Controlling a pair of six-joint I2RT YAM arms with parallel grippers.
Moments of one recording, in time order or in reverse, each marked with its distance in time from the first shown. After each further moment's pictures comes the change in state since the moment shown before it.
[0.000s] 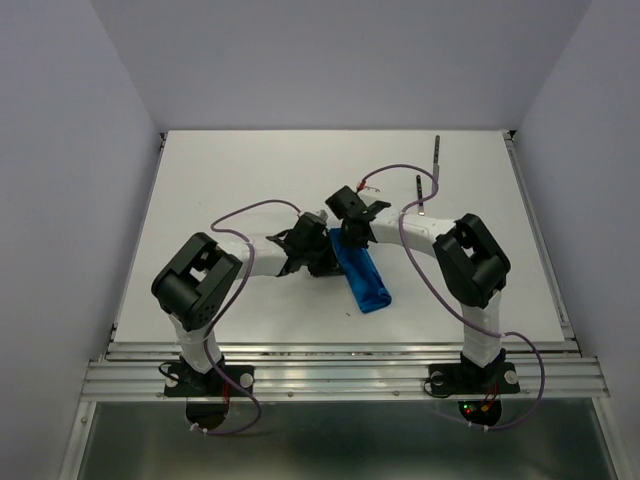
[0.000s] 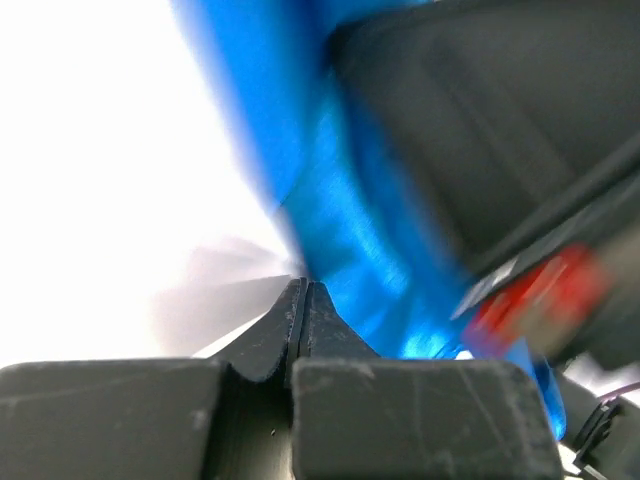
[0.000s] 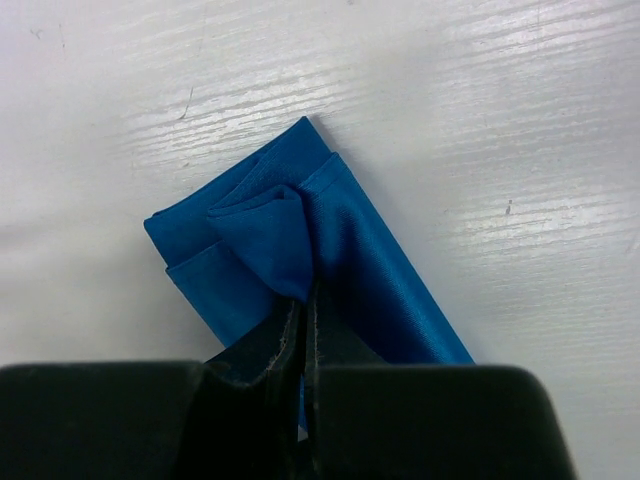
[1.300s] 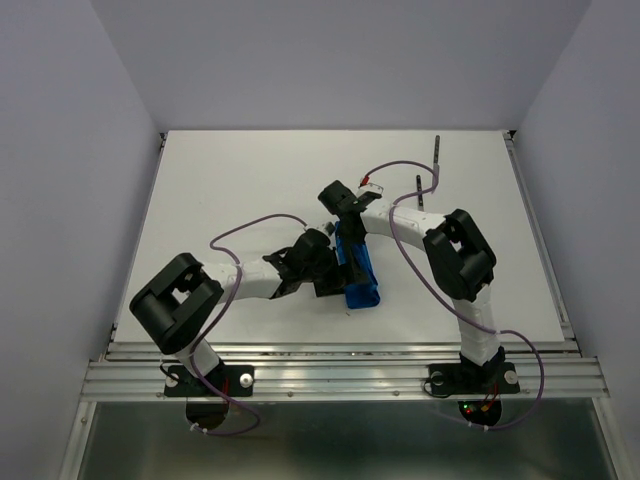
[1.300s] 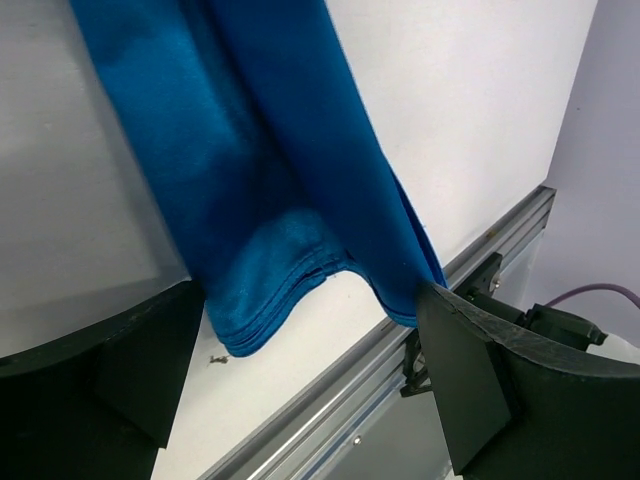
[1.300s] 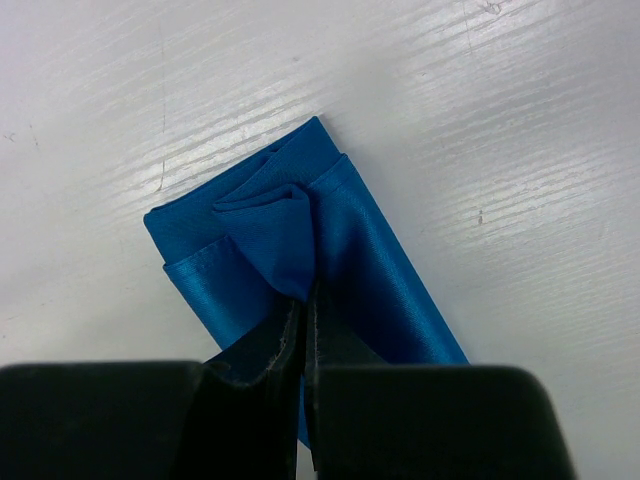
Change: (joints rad) left arm -0.123 -0.209 -0.186 0.098 0.017 -0.156; right arm 0.006 0.105 0.177 -0.195 0.116 0.173
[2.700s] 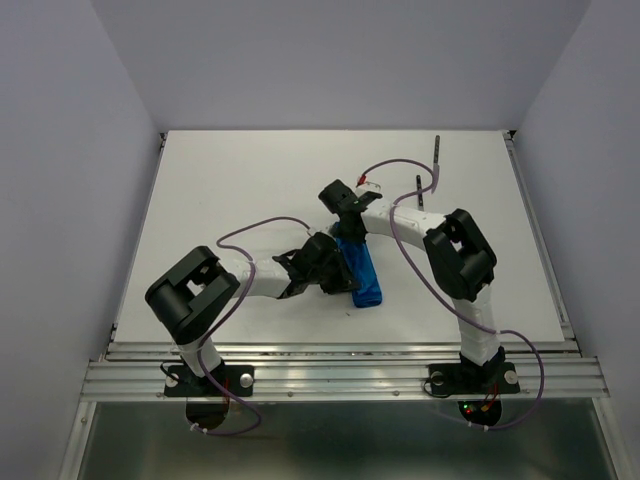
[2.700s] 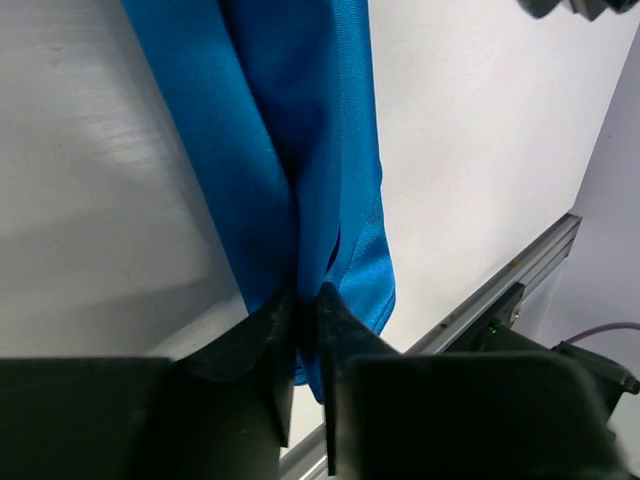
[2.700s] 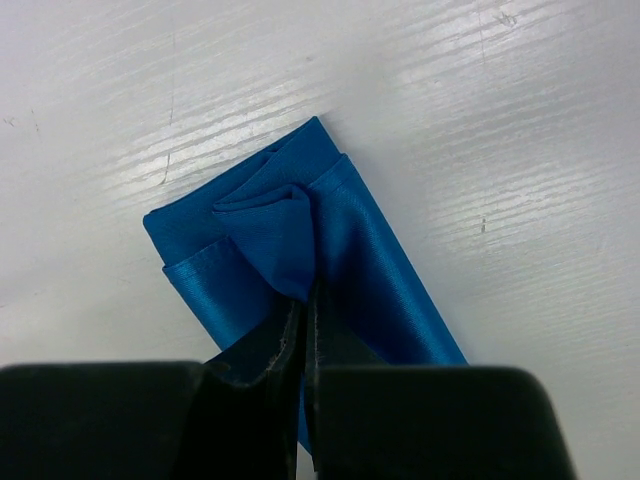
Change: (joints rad) left arm -0.030 0.092 0.024 0.049 -0.063 -0.031; right arm 0.000 0.000 -0.001 0.011 -0.018 -0.051
